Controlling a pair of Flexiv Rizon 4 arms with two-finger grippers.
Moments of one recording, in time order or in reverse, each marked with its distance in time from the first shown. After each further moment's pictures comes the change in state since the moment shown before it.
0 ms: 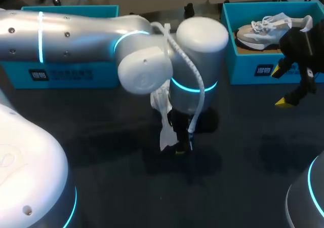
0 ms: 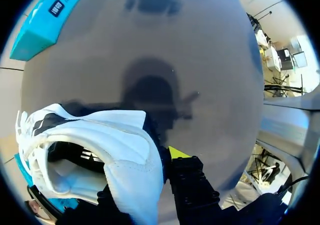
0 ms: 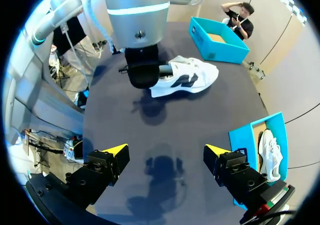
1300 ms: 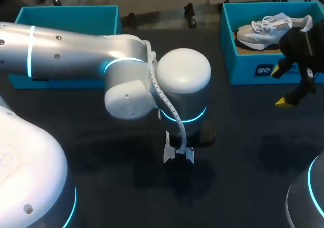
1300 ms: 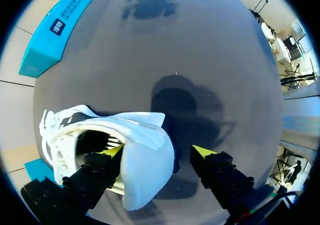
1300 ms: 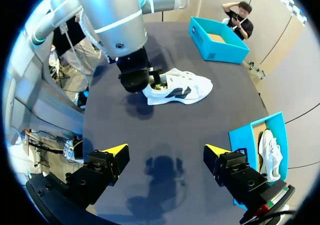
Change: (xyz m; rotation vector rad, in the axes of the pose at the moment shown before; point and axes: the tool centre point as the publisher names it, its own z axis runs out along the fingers) left arm -0.002 -0.007 0.039 0.114 -0.168 0.084; right arm 0.000 0.000 0.000 0.000 0.000 0.000
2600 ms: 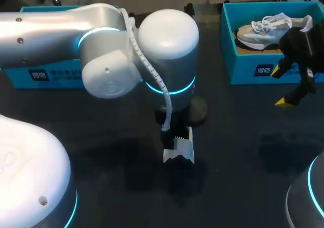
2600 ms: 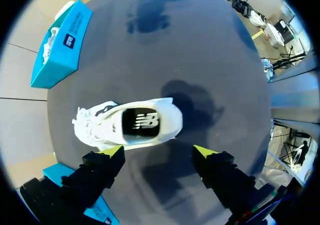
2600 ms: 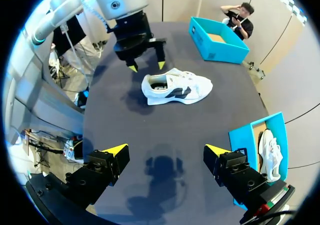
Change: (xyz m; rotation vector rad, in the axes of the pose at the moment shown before) left arm -0.025 0.026 -0.081 0.006 -0.036 0.125; right arm 0.000 0.000 0.000 0.000 0.000 0.000
